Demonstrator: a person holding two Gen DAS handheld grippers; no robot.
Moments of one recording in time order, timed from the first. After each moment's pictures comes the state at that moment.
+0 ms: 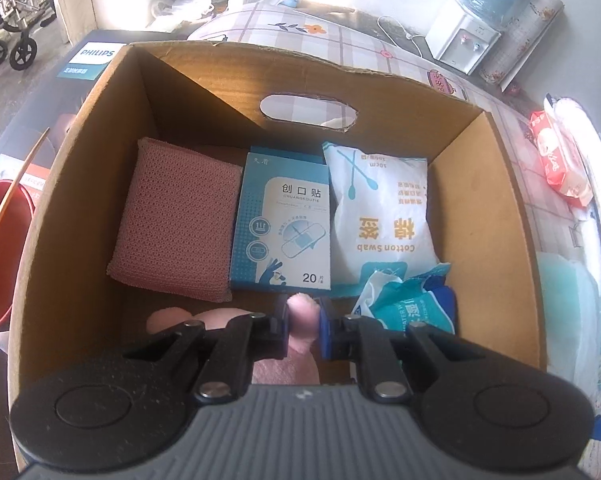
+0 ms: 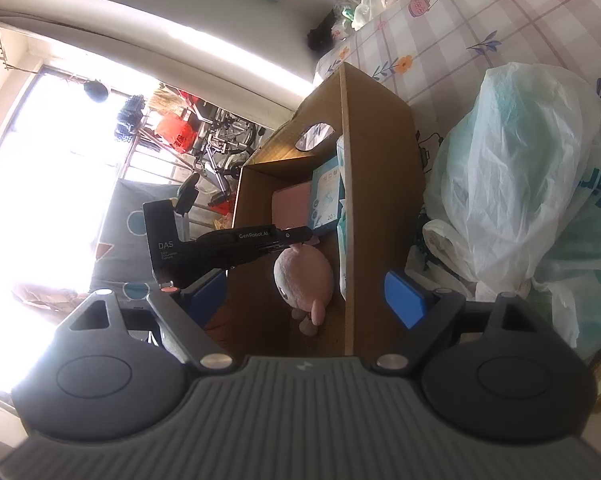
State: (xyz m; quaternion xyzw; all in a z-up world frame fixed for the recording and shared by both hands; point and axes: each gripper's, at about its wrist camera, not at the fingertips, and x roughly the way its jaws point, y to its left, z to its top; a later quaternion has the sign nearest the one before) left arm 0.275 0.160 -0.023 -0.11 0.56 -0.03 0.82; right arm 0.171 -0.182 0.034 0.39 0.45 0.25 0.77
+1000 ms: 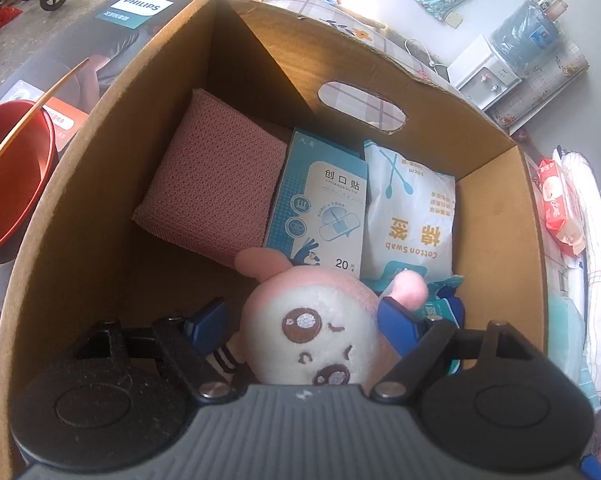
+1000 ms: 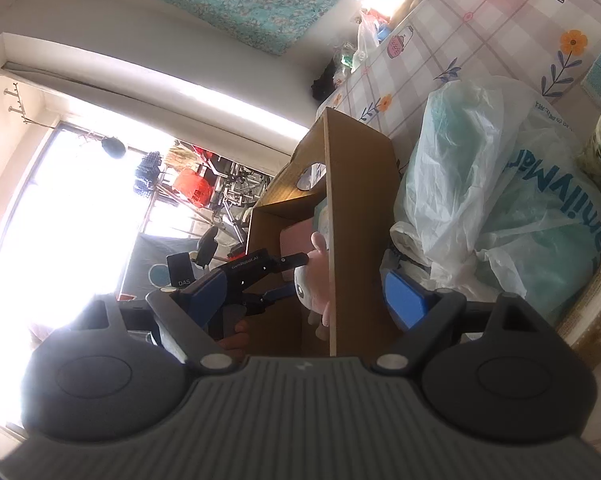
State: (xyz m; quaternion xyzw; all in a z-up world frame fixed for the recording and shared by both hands) left arm 0.253 0.200 -0.046 -0.20 0.56 0.00 0.81; right arm 0.117 -0.230 0.018 0.45 0.38 0.22 0.78
